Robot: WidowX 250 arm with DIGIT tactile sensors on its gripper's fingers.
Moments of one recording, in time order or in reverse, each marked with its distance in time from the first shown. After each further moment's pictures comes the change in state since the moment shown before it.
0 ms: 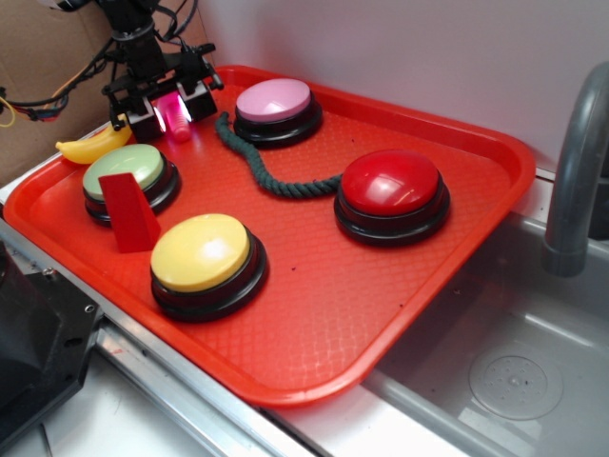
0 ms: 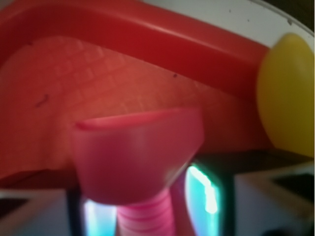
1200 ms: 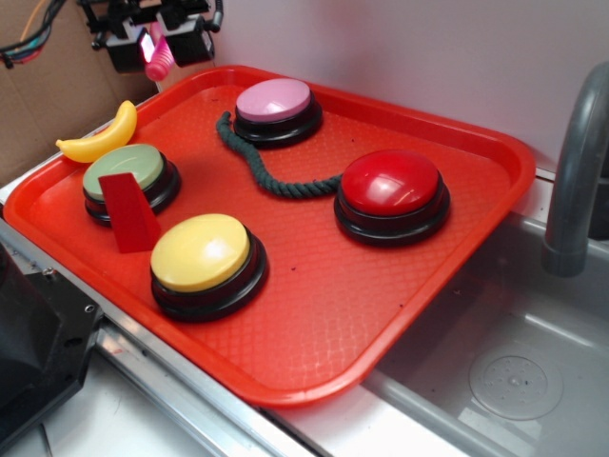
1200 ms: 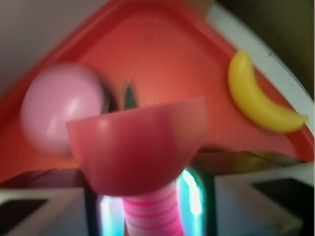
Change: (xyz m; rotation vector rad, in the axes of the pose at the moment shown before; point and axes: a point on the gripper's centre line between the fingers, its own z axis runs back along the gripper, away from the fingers) arm -0.083 -0.022 0.120 -0.033 0.100 -0.559
